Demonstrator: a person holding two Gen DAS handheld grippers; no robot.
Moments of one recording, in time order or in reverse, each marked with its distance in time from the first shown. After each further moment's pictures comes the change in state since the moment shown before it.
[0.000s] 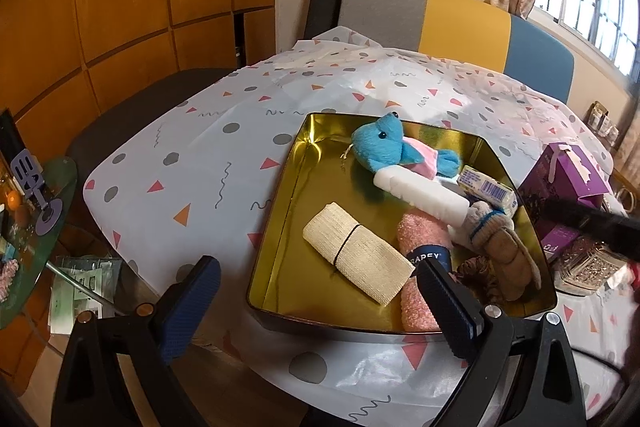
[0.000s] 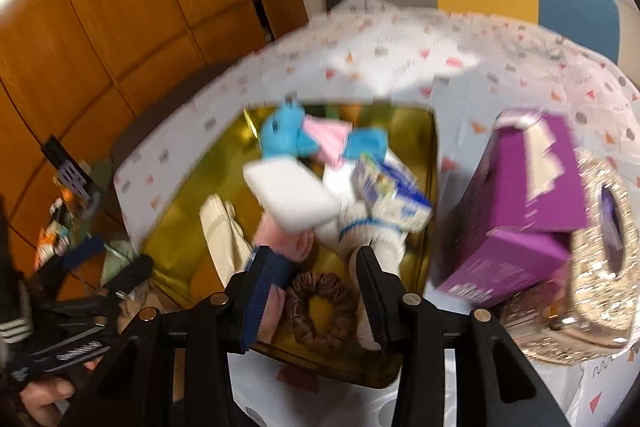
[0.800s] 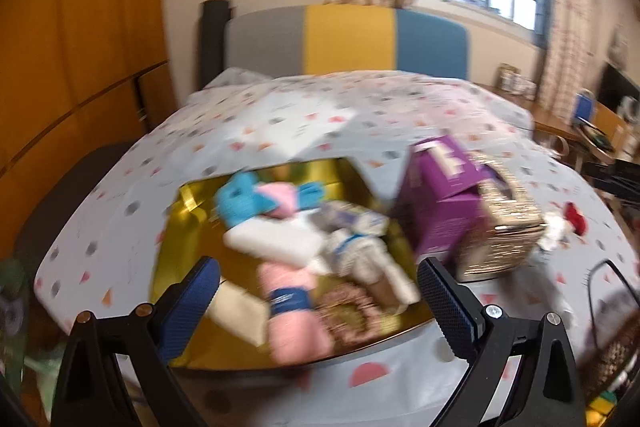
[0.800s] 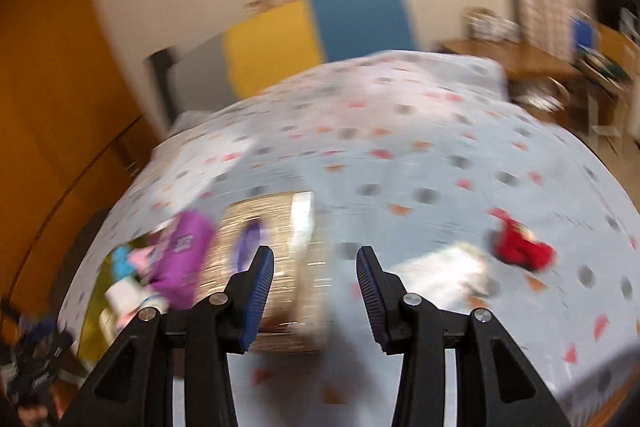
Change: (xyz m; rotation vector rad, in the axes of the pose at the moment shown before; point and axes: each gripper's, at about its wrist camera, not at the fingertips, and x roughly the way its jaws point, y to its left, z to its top) left arm -0.045 -0.108 0.023 0.290 -0.106 -0.263; right arm -0.177 -0.212 -0.059 0.481 -0.305 -0.361
